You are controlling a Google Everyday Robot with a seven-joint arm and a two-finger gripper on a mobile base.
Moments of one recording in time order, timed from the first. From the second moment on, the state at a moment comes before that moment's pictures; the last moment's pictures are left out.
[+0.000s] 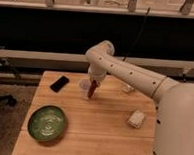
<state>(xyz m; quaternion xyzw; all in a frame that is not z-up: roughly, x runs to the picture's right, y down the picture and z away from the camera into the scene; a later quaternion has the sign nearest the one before) 0.006 0.015 0.829 -0.21 -0.16 -0.50 0.82</state>
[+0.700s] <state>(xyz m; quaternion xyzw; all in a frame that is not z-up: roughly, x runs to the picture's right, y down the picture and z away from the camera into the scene) -0.005 -0.001 0.835 -0.19 -0.17 -0.51 0.82</state>
